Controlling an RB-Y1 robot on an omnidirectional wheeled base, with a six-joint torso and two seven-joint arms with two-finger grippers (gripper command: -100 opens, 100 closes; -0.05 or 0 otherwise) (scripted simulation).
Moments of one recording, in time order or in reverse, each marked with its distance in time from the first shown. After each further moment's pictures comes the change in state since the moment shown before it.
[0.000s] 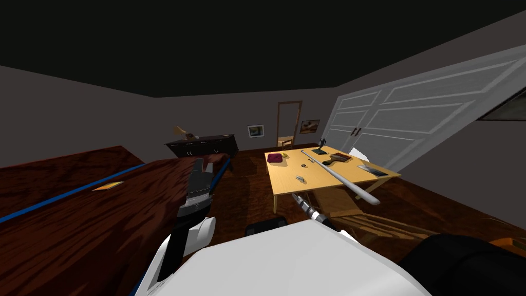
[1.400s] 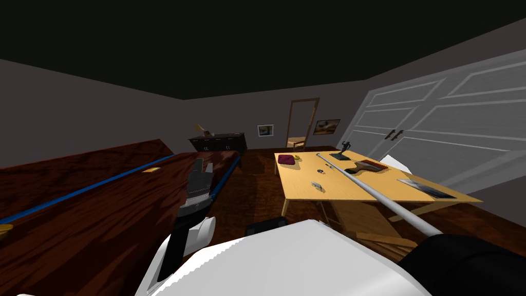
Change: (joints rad) left arm 0.000 0.000 0.000 0.000 0.000 0.000 0.000; right arm -0.015 -0.175 0.085 0.386 0.110 0.014 0.133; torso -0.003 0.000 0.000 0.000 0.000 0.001
